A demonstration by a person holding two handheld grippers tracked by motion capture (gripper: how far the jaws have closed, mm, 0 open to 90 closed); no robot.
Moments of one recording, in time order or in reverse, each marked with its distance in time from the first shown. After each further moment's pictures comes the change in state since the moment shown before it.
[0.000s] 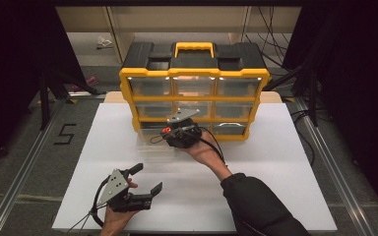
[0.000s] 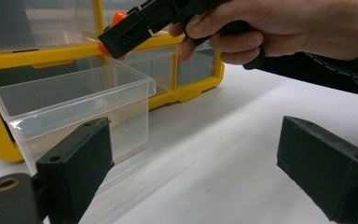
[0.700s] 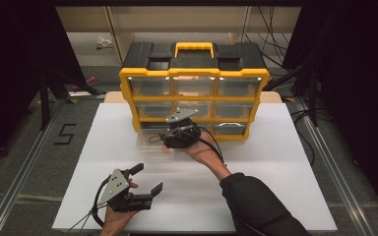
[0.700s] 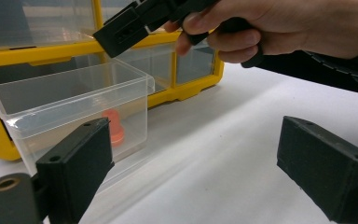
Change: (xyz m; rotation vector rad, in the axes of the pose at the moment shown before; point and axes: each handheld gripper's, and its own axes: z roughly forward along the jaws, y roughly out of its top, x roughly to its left) left arm 0.000 0.000 0.001 0.009 -0.002 0.001; right arm 0.001 0.000 -0.001 -0.008 -0.021 0.002
